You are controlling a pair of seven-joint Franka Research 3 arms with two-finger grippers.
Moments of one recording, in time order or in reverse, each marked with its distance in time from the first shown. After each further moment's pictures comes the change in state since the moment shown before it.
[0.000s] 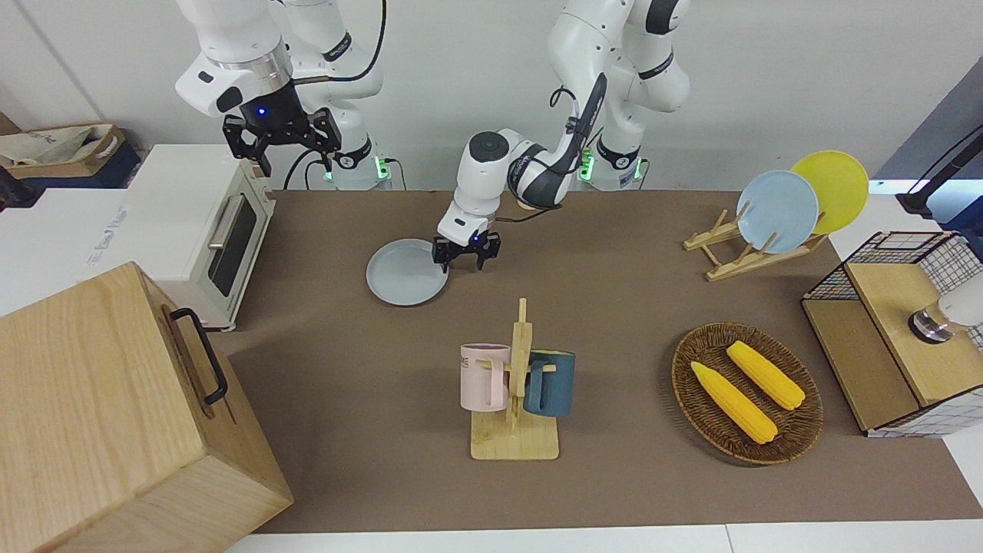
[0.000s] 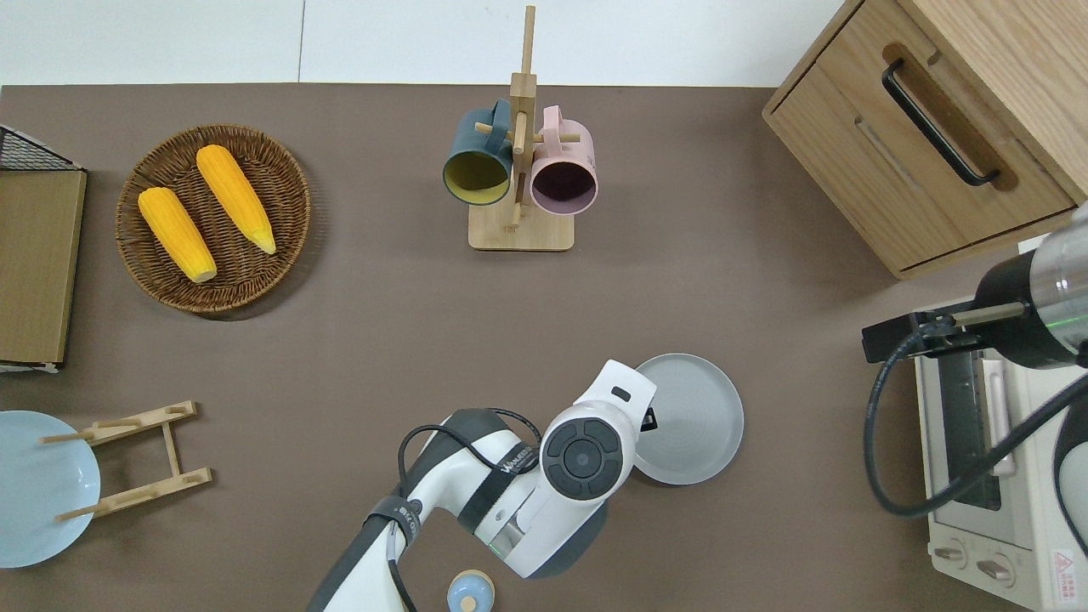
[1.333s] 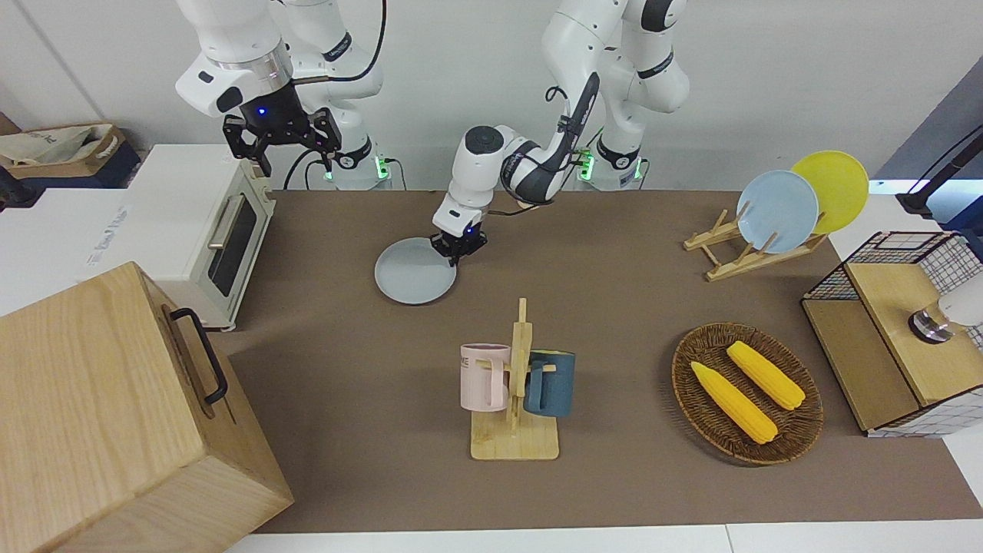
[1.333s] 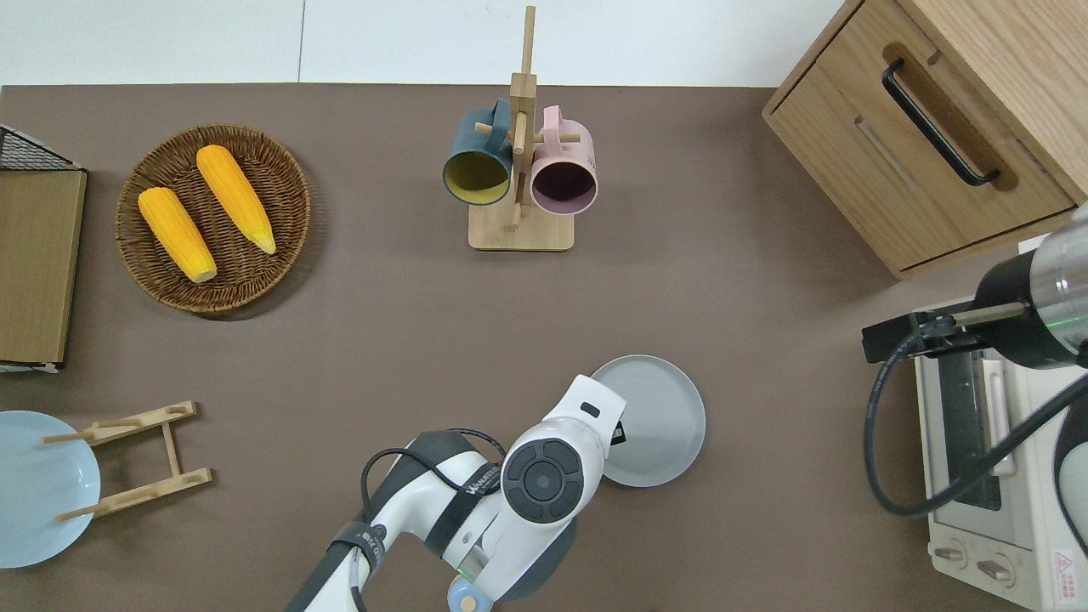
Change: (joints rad) left arm -0.048 0.005 -0.020 -0.055 -0.019 0.104 -0.076; right arm 0.000 0.000 0.000 0.000 0.000 0.000 0.000
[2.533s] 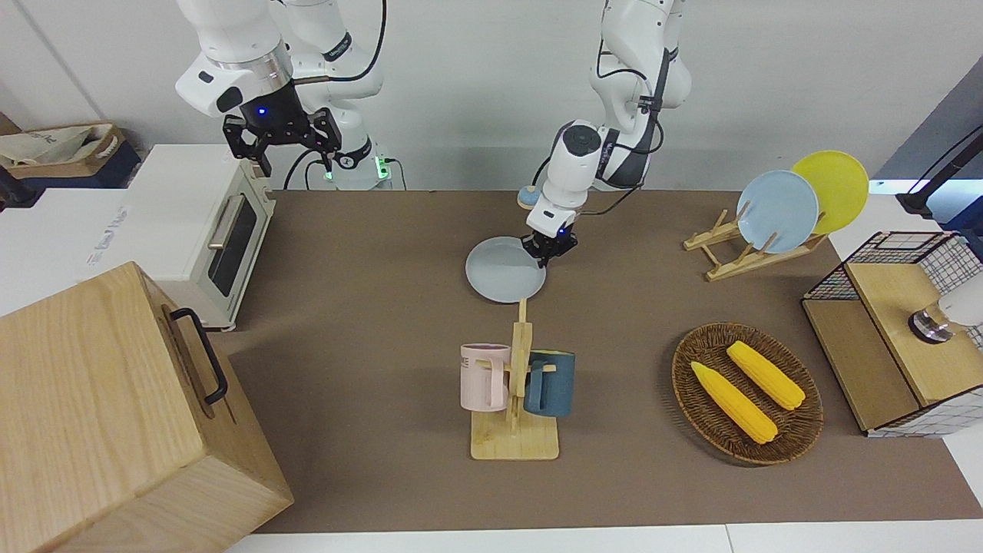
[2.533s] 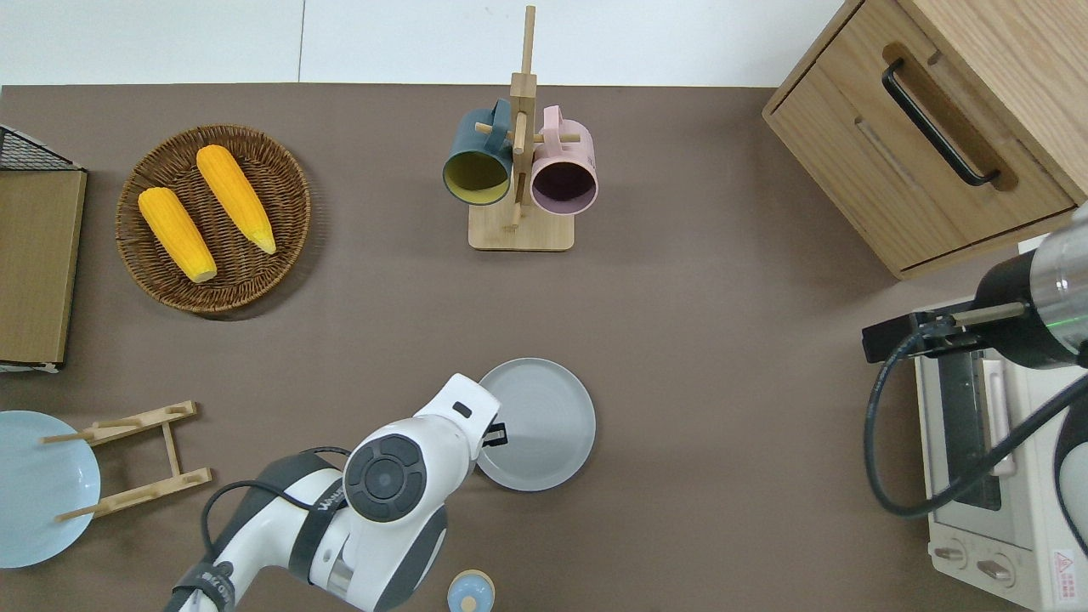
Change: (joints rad) left arm 0.241 -0.283 0.026 -0.362 0.000 -0.004 0.350; right arm 0.000 0.000 0.000 0.000 0.000 0.000 0.000
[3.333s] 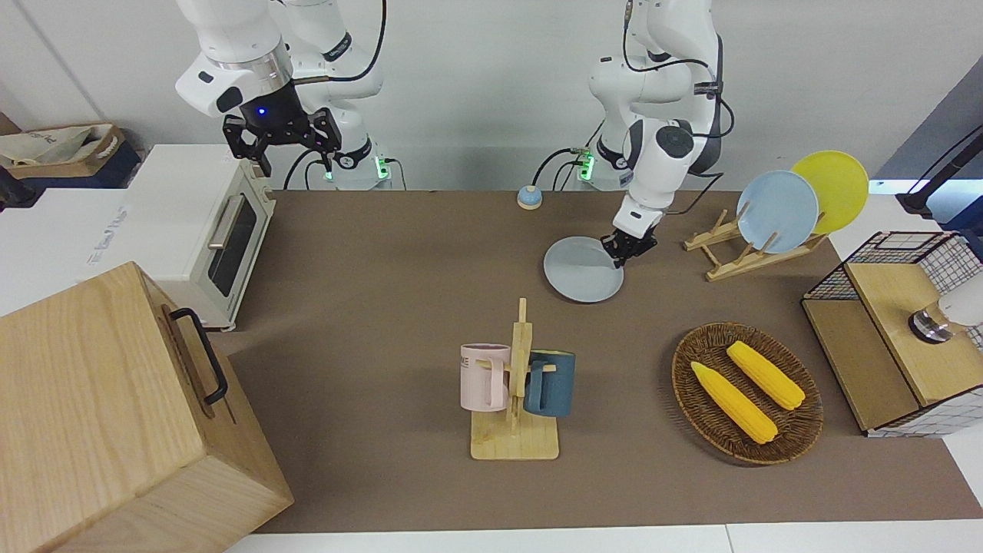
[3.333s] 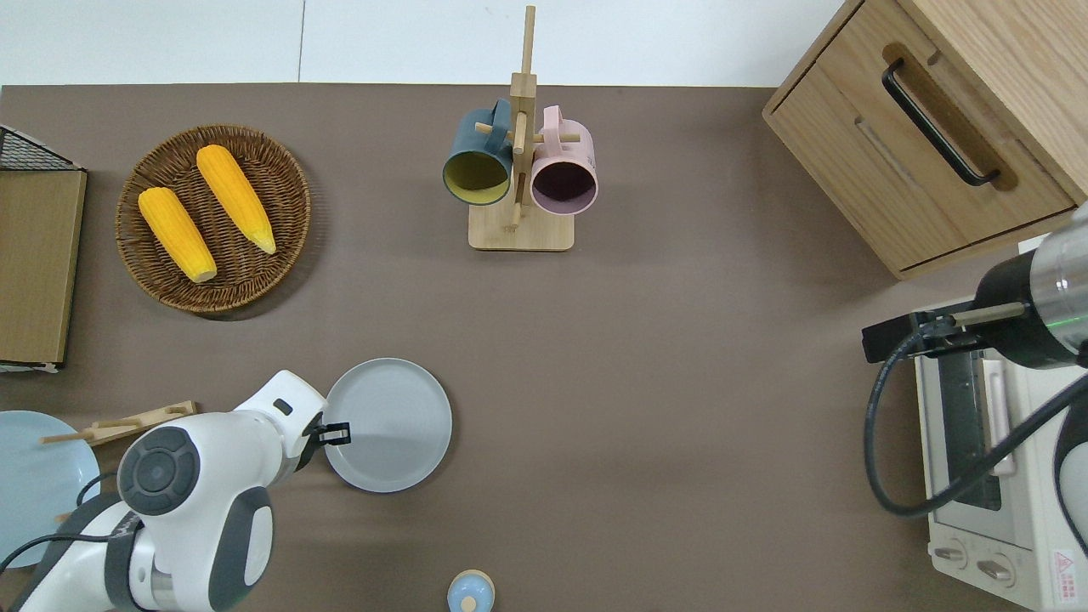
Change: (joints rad) left arm 0.324 -0.164 0.022 -0.181 0.003 -0.022 0.379; right arm 0.000 0.000 0.000 0.000 0.000 0.000 0.000
